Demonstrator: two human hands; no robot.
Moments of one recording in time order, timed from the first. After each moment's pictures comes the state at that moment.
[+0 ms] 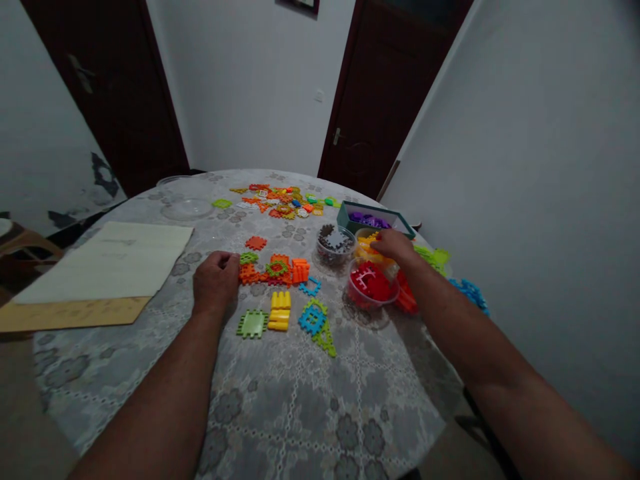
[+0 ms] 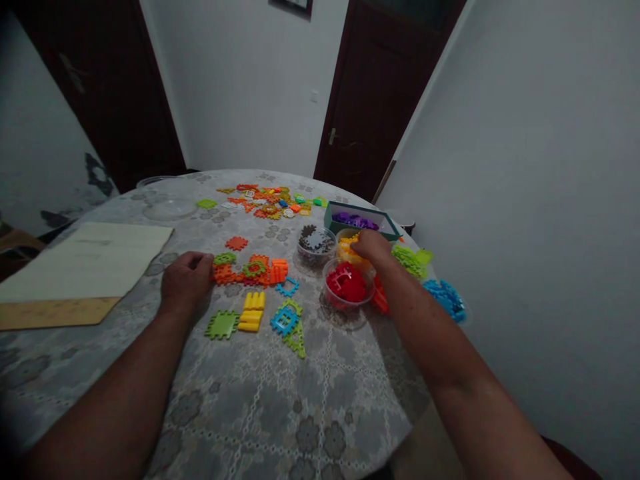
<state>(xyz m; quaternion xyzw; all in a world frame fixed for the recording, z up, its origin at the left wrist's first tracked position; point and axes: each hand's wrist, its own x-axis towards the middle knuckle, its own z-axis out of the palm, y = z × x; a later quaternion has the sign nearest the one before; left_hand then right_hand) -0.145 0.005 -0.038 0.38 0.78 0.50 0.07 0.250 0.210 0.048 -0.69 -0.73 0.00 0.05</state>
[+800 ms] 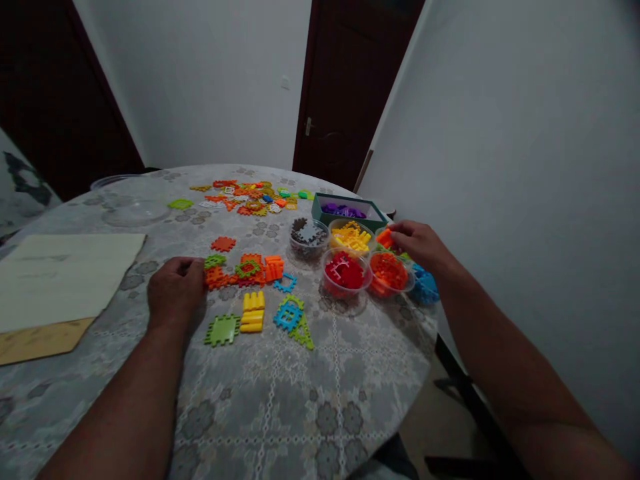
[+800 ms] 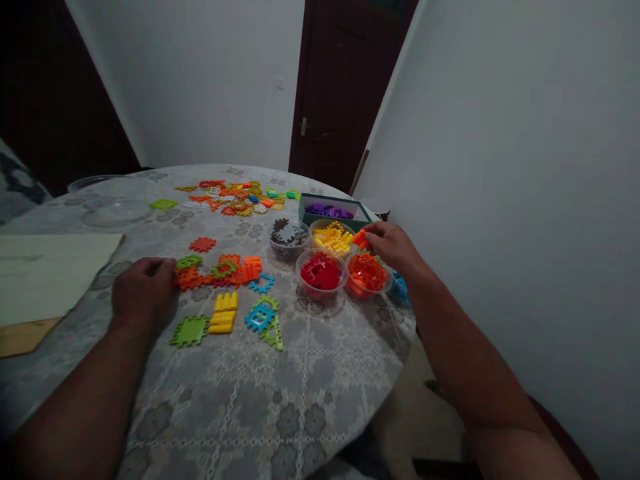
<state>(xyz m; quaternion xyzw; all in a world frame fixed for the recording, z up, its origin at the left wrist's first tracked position) -0.151 0.012 -0.047 0.38 0.79 0.48 0.05 0.339 0.109 0.093 -0.59 -0.69 0.22 0.36</state>
